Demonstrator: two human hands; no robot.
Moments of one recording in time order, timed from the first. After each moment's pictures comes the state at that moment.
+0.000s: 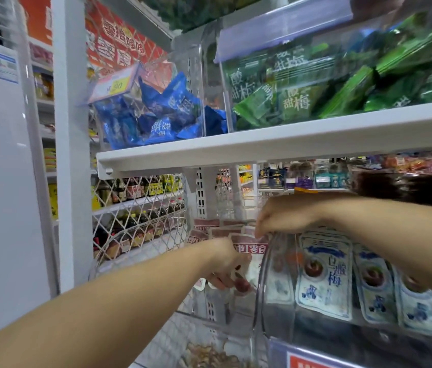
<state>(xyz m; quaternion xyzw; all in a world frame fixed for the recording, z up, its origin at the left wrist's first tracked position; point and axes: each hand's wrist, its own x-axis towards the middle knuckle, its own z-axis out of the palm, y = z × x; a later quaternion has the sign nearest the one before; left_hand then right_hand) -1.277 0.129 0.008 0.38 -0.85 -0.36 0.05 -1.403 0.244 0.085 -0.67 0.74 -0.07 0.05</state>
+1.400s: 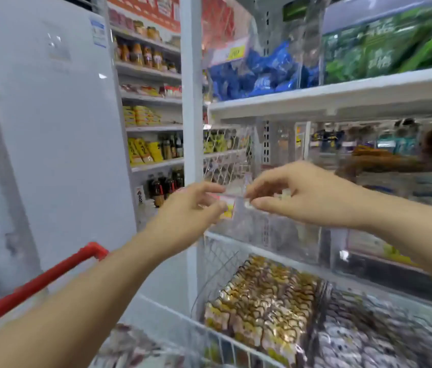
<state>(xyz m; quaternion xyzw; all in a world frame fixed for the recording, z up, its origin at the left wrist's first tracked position) -1.021 0.250 0.011 0.33 -0.83 -0.26 0.37 -1.220 0.343 0.055 -0.79 0.55 -0.28 -0.01</state>
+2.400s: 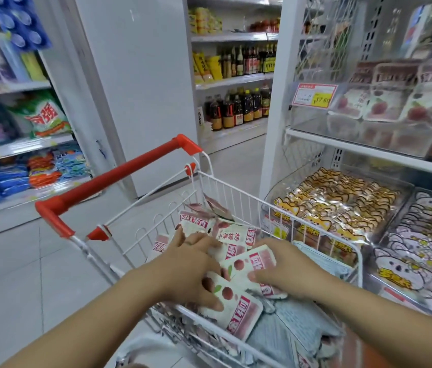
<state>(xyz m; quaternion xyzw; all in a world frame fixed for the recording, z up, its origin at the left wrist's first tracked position) -0.841 0.341 -0.189 0.42 -0.90 -0.07 -0.11 -1.076 0.362 -0.229 -0.67 0.61 -0.24 0.36</state>
